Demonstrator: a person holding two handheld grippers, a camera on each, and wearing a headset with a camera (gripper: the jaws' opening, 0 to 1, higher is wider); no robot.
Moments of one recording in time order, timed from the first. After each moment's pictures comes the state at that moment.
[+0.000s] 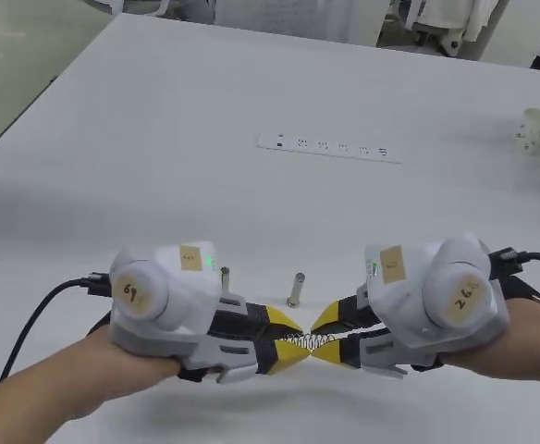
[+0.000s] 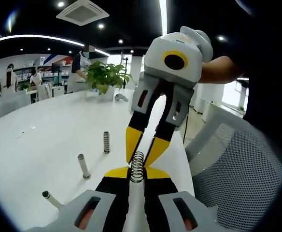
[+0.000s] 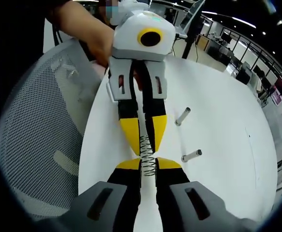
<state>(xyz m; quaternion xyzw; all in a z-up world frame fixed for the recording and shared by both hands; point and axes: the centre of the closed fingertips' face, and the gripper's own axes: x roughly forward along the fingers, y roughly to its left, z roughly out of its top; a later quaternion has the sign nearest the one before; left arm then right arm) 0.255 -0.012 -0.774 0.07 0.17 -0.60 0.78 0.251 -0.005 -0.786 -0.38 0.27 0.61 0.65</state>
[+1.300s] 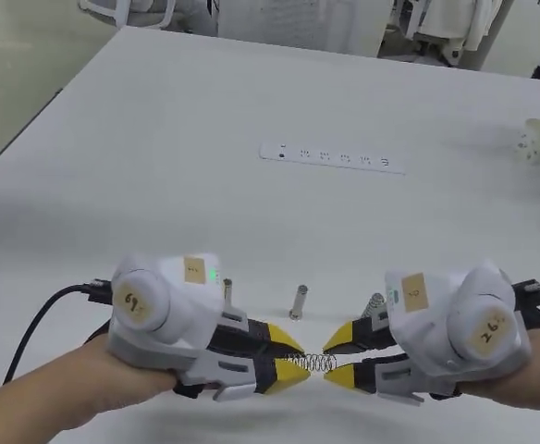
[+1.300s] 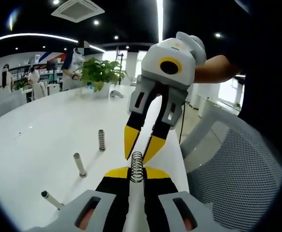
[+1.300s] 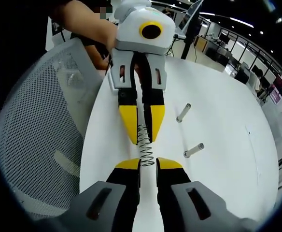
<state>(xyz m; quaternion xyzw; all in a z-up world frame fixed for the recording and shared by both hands) 0.247 -0.010 -0.773 0.08 0.19 -0.61 0.76 0.247 -0.014 -0.789 -0.37 0.26 0.61 0.65</state>
